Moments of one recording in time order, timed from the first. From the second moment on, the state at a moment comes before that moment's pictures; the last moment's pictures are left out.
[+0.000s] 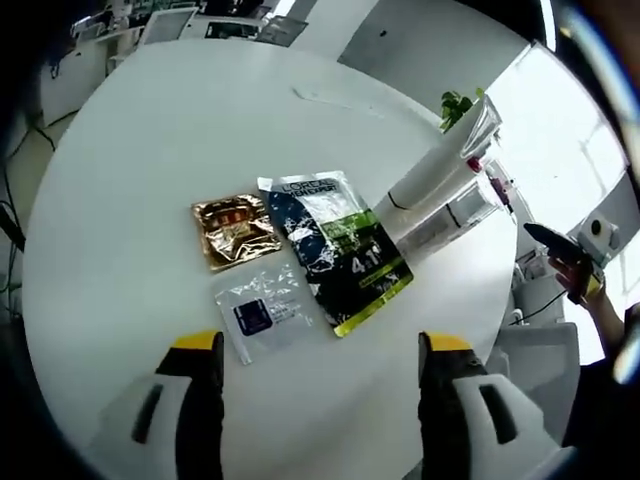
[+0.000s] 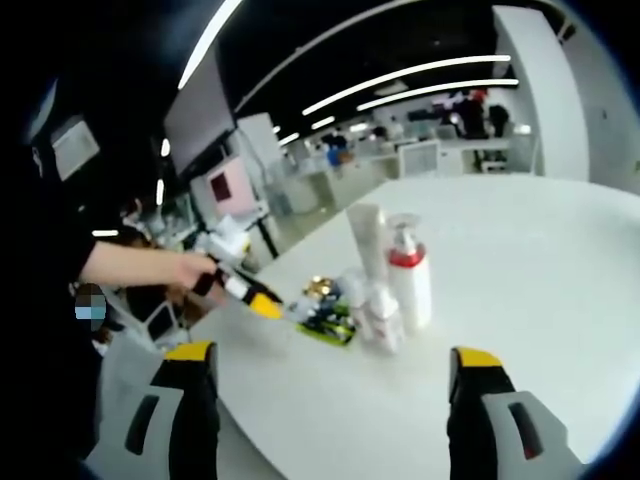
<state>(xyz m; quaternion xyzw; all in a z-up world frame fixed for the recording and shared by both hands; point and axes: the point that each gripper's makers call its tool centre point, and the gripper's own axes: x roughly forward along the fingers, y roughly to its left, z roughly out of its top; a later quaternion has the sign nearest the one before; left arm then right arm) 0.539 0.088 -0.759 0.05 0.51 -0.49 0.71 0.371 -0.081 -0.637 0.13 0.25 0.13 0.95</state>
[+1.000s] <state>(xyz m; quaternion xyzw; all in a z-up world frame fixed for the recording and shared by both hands) 0.517 0.134 -0.677 0.09 0.37 -0.49 0.78 0.353 -0.087 -0.616 0.10 0.23 0.13 0.96</state>
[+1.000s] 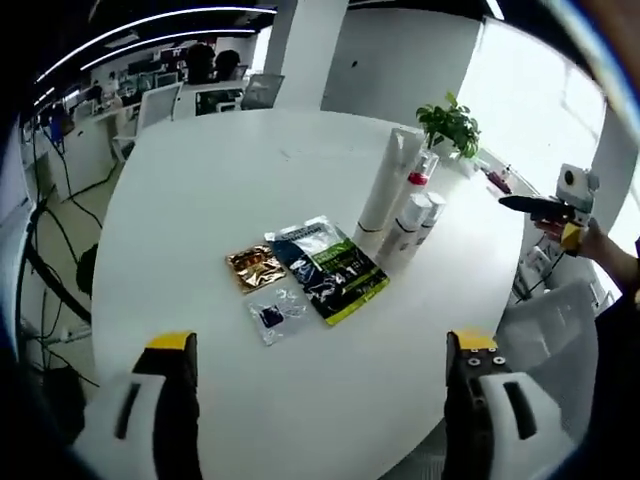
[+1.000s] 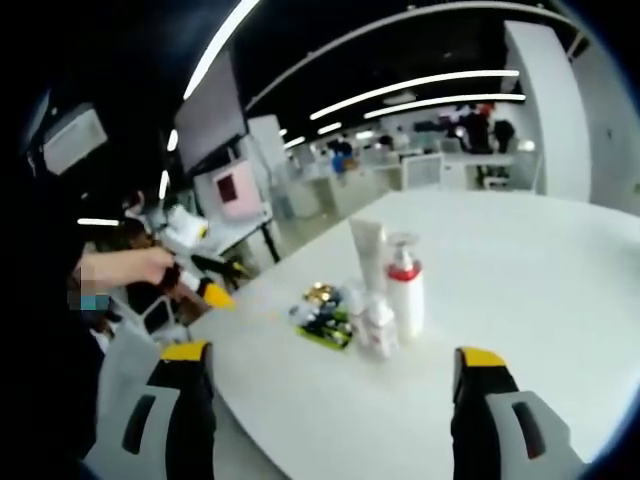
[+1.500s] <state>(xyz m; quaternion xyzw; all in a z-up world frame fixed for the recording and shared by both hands) 0.485 0.162 -0.616 0.07 0.30 -0.51 0.80 0.316 -0.112 -0.586 0.09 0.20 0.12 0.97</state>
